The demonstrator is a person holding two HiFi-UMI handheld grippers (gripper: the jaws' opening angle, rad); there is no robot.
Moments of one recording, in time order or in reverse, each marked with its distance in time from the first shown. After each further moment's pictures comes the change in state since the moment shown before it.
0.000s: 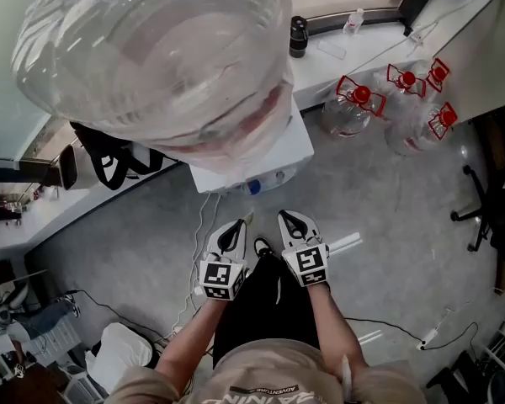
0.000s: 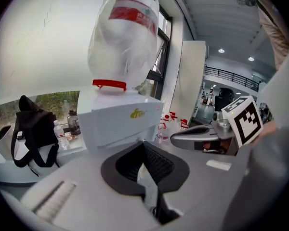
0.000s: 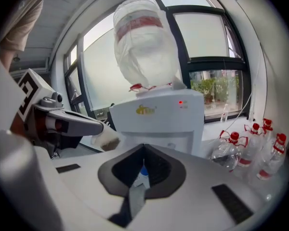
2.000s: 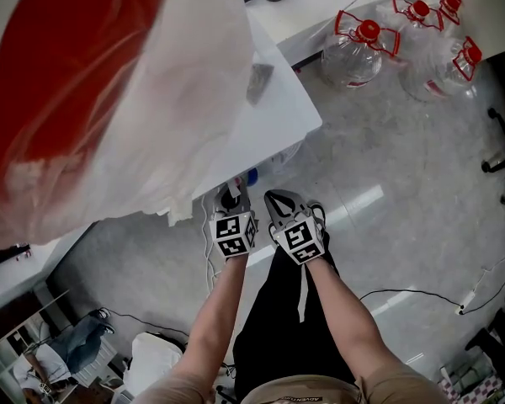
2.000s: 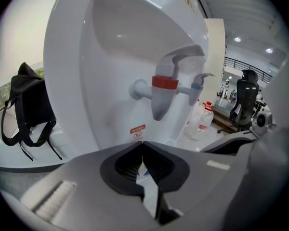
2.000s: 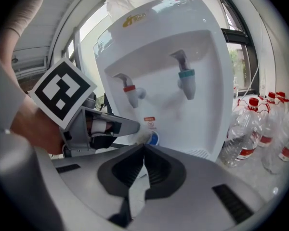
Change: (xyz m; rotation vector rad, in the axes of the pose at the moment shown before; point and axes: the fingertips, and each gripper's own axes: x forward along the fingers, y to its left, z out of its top) left arm 0.176 0.087 -0.149 -0.060 0.121 0.125; right arm 0.136 -0.002 -0.148 0.029 0.077 0.069
